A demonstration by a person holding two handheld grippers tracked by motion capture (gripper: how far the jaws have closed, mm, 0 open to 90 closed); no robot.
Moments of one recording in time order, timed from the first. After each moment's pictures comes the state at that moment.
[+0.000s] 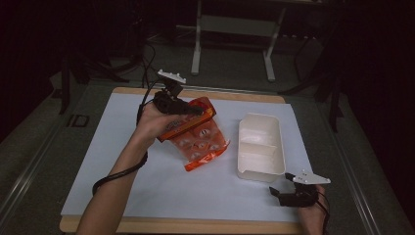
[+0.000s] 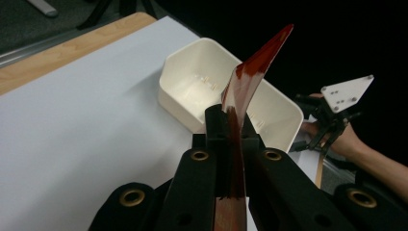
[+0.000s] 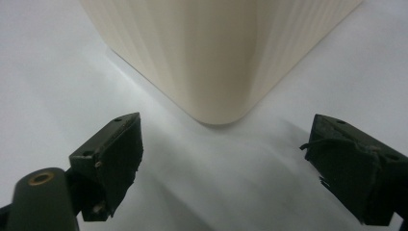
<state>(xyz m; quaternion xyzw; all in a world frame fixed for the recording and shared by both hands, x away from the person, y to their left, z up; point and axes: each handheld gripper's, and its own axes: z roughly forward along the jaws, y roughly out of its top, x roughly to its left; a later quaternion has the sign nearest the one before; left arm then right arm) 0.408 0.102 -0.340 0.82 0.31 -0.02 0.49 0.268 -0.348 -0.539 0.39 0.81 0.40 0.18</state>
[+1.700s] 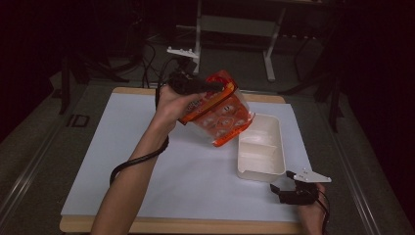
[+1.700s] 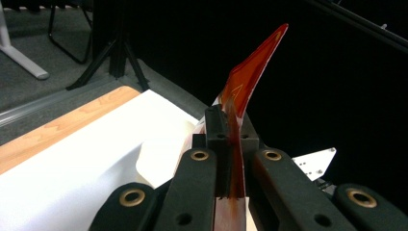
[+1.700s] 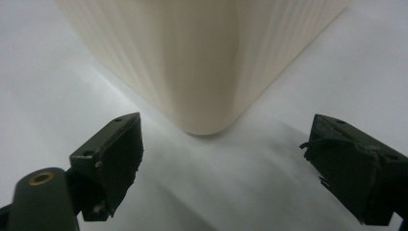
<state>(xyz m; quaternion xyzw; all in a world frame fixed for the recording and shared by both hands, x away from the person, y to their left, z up) 0.422 0.066 -0.291 0.77 0.29 -0.01 0.57 0.273 -0.349 -0.538 0.40 0.80 0.40 0.19</state>
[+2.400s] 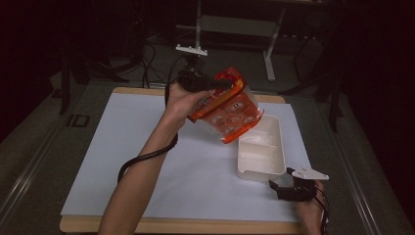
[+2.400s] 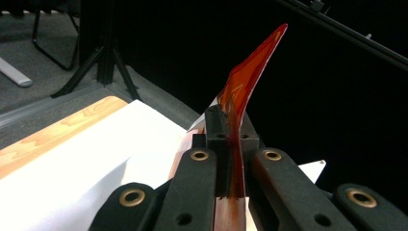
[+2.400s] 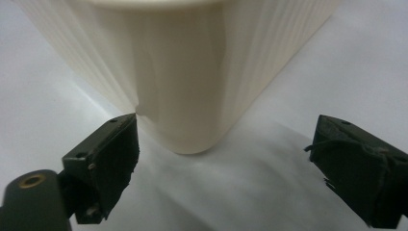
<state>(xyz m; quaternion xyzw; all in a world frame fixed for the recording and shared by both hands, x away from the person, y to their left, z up) 0.432 0.041 -0.290 0.76 0.27 -0.03 0.59 0.281 -0.344 -0.538 0.41 0.79 0.39 0.21</state>
